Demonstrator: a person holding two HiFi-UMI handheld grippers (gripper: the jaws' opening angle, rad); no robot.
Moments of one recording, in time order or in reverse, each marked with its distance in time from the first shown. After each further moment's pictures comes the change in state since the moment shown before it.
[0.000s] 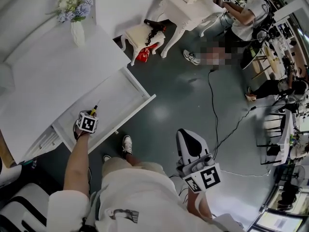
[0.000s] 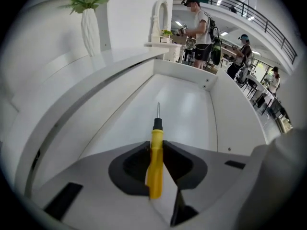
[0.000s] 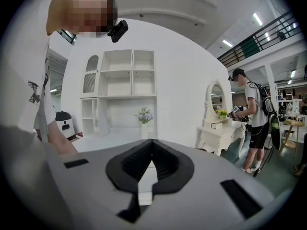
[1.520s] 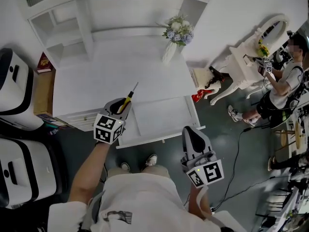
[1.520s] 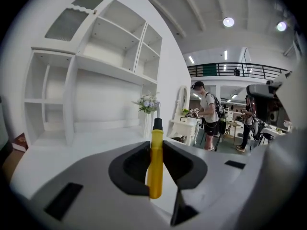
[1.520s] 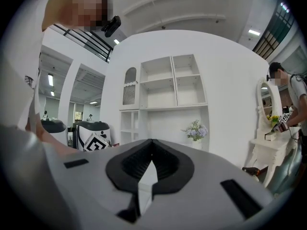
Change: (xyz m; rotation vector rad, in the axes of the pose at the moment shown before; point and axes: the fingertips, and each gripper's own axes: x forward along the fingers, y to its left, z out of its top) left arm -0.368 0.083 0.019 -0.260 -0.818 0.182; right arm 0.073 0.221 0.056 -0.080 -0.146 0.447
